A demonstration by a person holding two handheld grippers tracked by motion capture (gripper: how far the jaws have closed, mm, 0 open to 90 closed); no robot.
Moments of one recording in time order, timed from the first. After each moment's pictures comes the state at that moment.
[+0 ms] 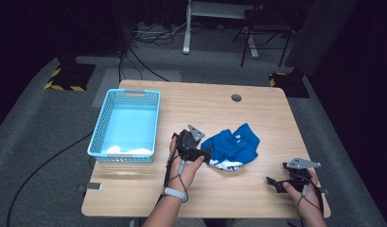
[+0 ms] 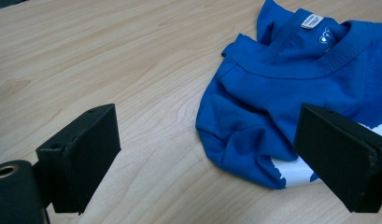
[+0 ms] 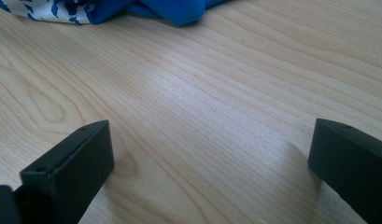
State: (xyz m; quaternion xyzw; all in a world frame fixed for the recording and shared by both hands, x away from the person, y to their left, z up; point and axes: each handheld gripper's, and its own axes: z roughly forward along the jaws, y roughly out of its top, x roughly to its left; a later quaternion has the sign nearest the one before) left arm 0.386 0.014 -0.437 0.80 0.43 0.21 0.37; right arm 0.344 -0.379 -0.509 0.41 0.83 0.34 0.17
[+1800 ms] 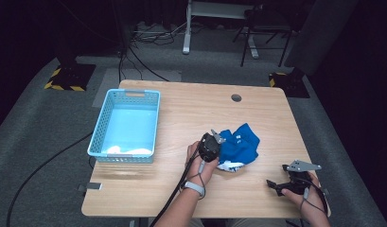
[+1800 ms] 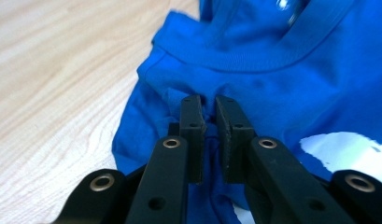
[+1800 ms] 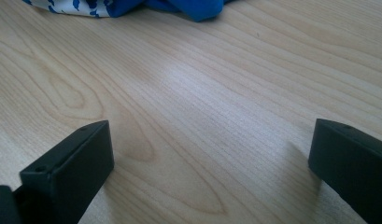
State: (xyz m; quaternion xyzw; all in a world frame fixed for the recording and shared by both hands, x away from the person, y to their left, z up) left arm 0.403 -0.046 -0.469 0.84 0.37 0.17 0.35; right arm 0.336 -0.378 -0.508 0.40 0.83 0.34 0.16
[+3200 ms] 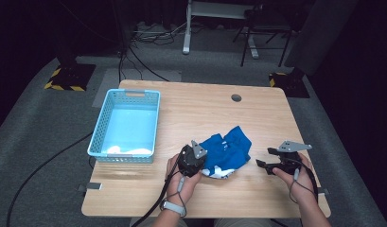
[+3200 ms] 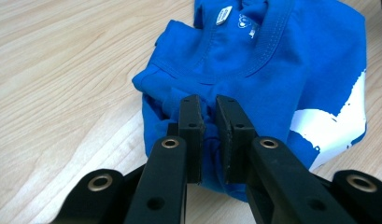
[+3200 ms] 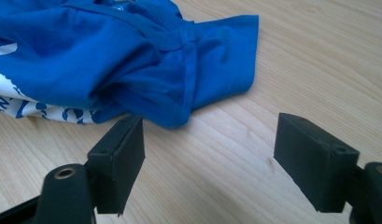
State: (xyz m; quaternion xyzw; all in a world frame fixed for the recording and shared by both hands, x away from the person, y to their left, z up) left arm 0.348 0.015 -0.459 0.82 0.39 0.17 0.38; right arm 0.377 -0.333 -0.461 0.36 0.84 0.37 0.17
